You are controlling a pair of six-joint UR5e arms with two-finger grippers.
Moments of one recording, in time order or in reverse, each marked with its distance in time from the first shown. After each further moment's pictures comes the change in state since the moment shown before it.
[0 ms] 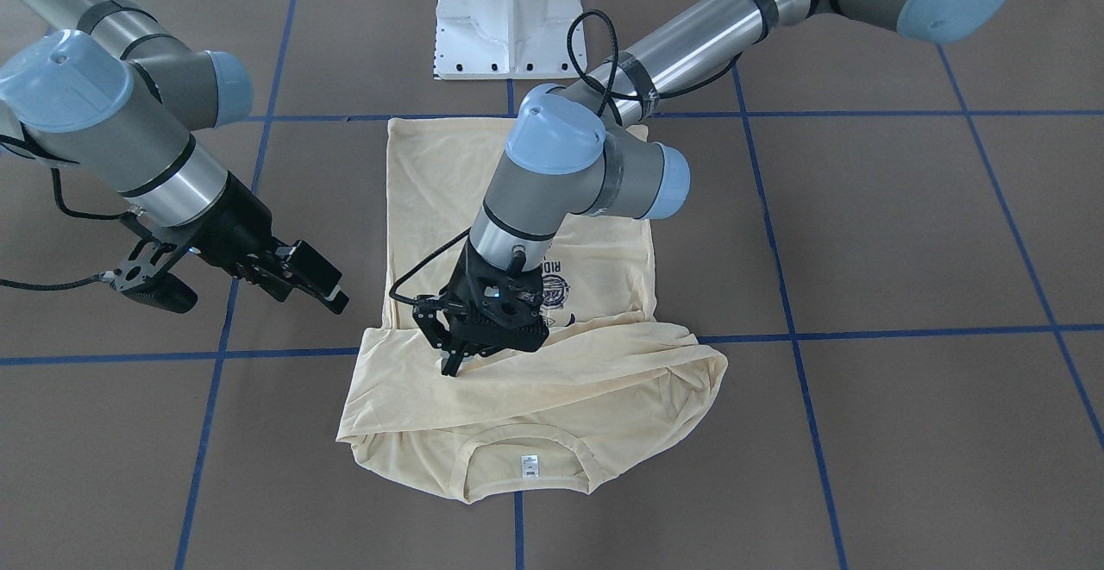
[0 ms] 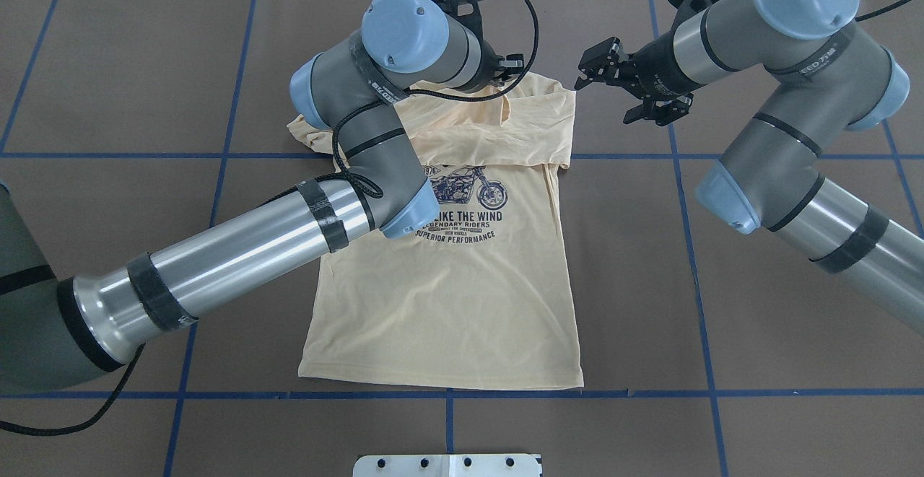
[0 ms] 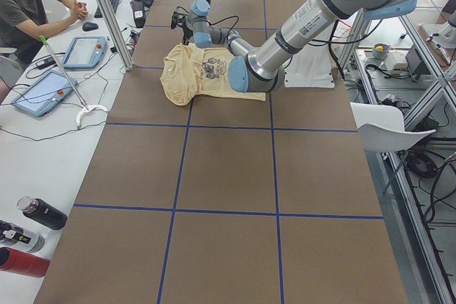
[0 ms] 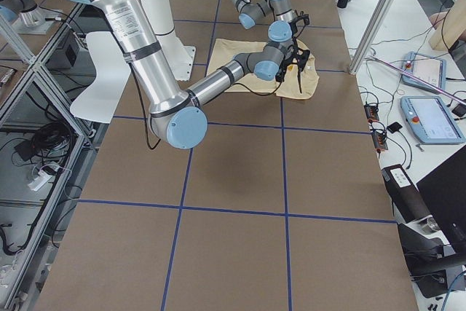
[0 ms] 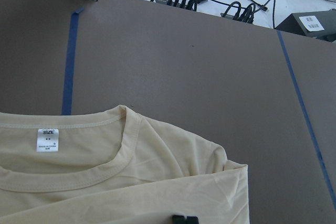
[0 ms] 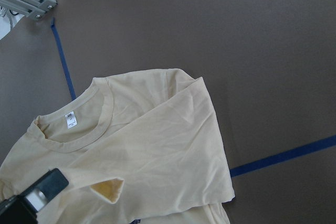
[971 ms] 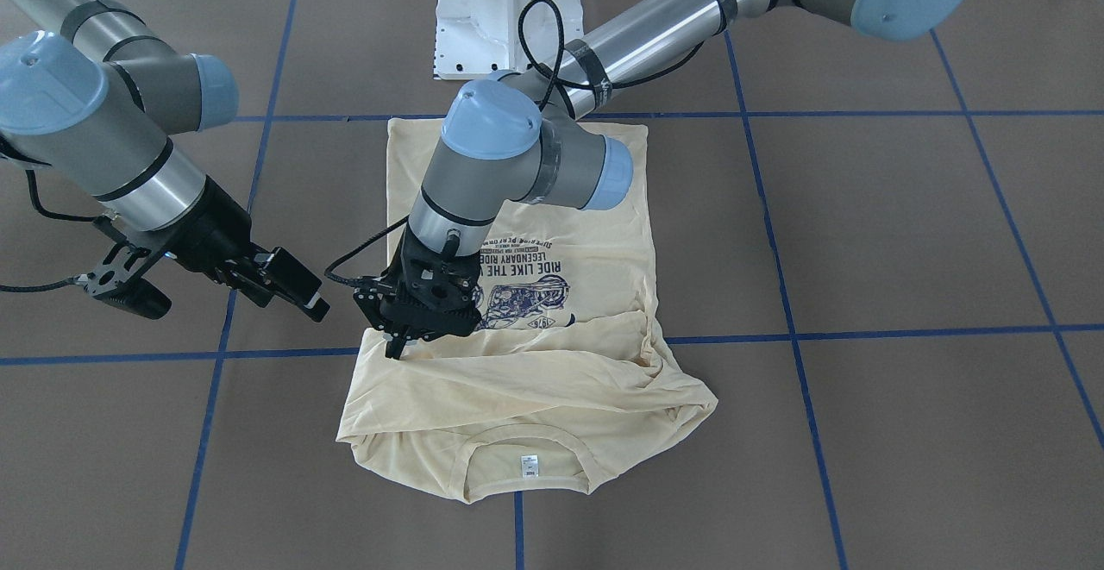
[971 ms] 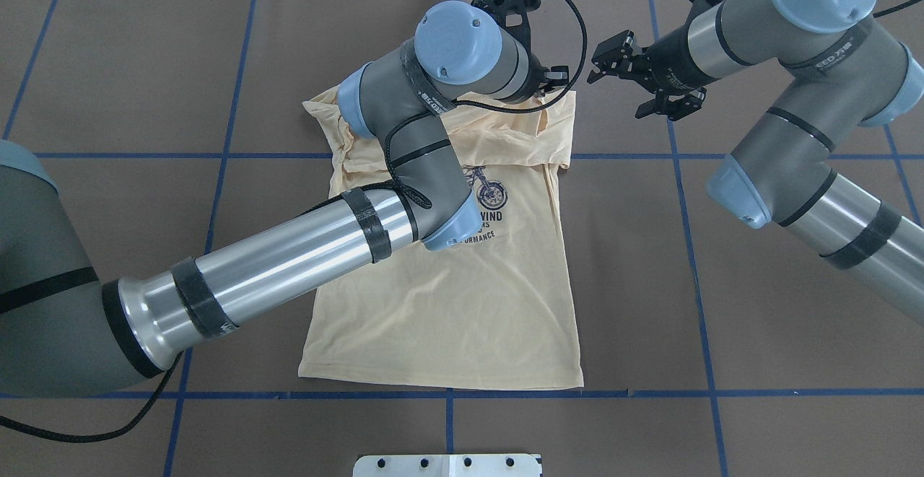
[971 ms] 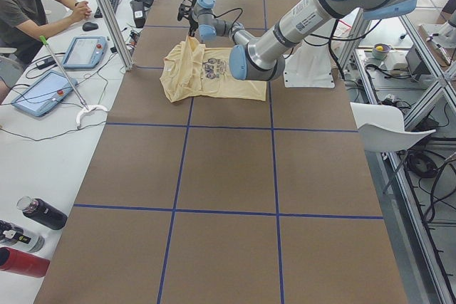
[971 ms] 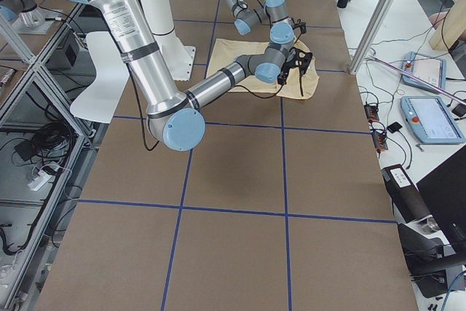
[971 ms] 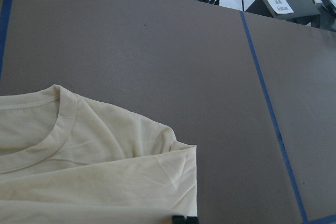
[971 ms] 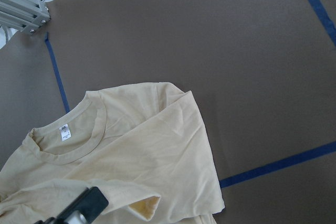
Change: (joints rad) left arm 0.036 -0.087 0.092 -0.032 0.016 0.004; right arm 0.017 -0.012 0.000 -0.001 0.000 0.001
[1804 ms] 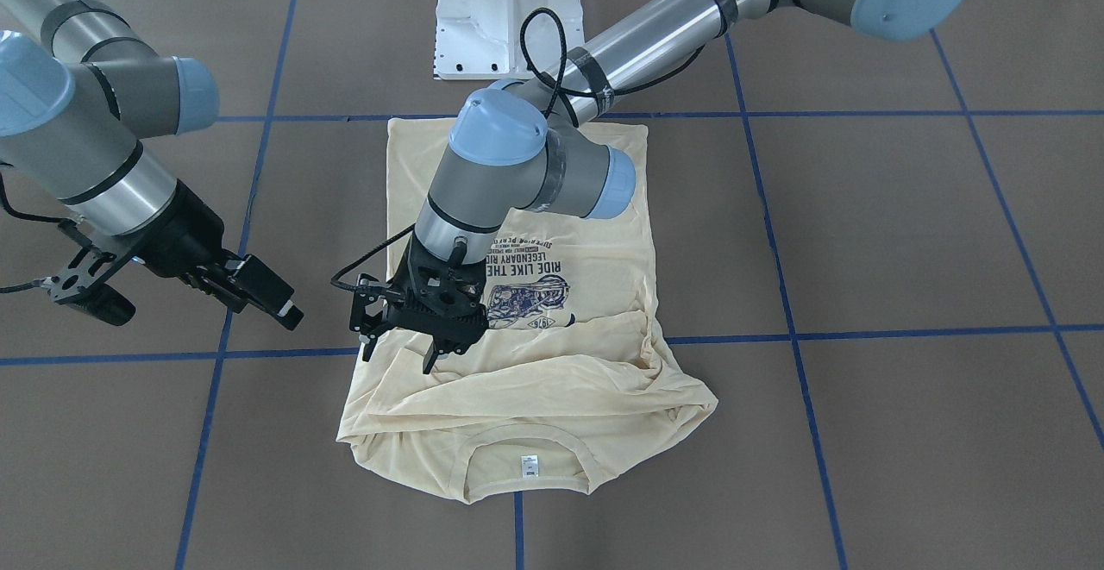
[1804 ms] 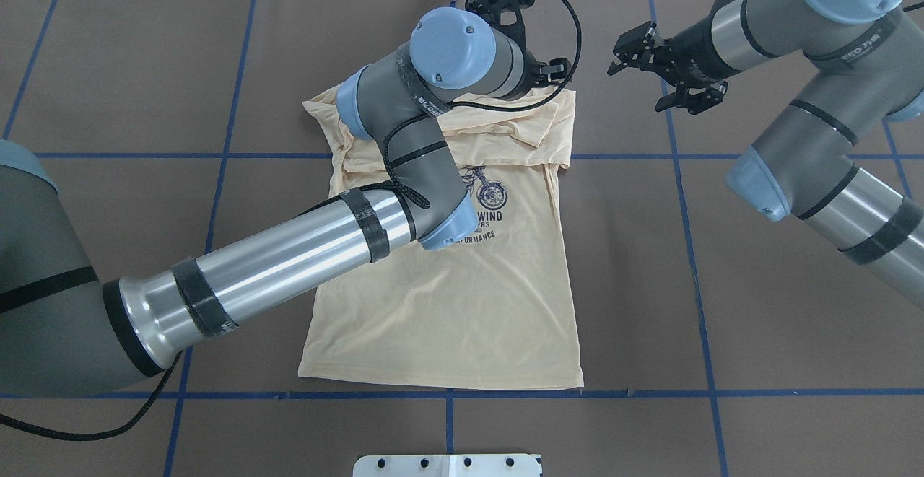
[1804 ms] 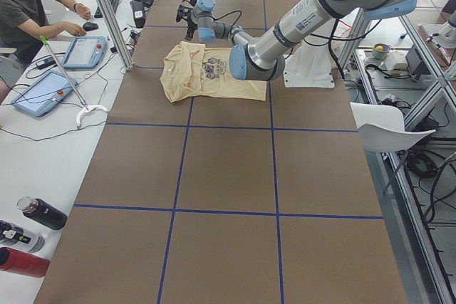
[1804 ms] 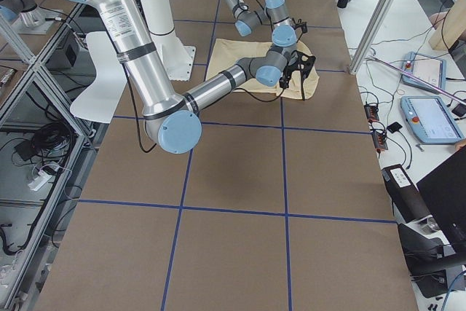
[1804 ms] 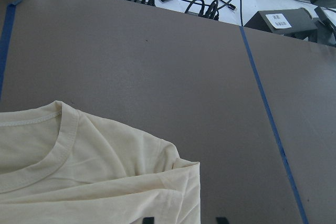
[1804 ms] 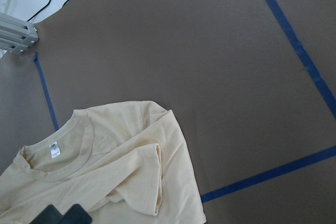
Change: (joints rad) left arm -0.002 0.003 0.018 -0.041 0.032 -0.009; right arm 0.040 -0.037 0.010 0.000 0.016 -0.001
